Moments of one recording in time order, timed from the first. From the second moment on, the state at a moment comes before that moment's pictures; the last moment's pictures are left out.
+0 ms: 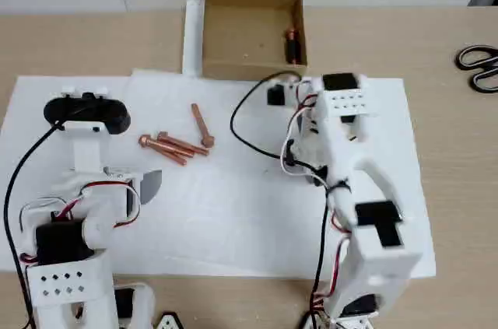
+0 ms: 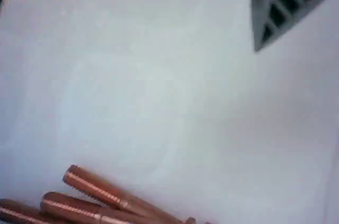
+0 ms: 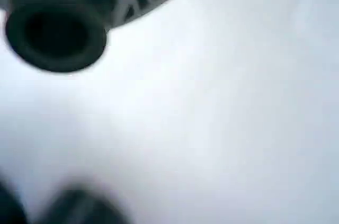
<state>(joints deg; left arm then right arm) -11.7 -59.7 44.8 81.5 -3.4 -9.2 11.8 -2.3 95.0 19.4</state>
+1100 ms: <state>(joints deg) -10.5 0.6 16.2 75.4 46.3 -15.8 -2.9 -2.3 97.2 18.1</state>
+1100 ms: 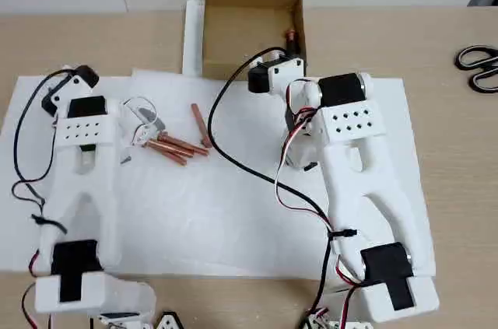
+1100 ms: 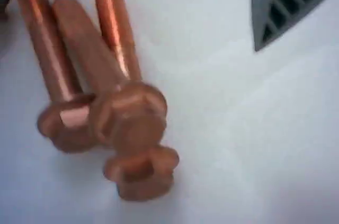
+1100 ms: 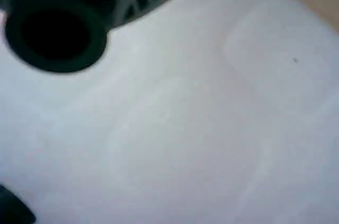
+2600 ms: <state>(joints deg) -4.1 13.5 14.2 61.9 53.0 -15.8 -2.9 -2.3 97.2 17.9</state>
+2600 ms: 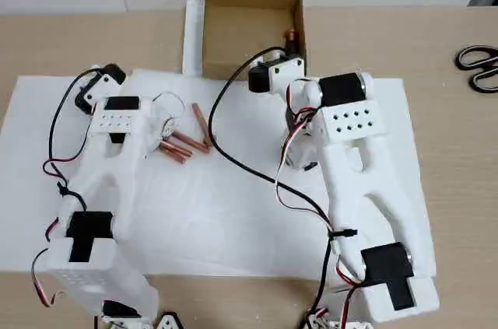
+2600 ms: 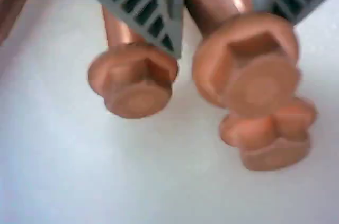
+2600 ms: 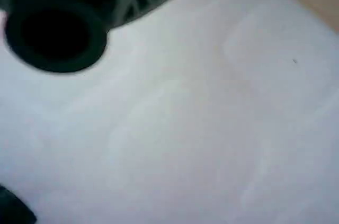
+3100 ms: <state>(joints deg) -3.3 14.2 12.1 62.6 47.0 -15.8 -2.9 -2.3 97.2 17.9</state>
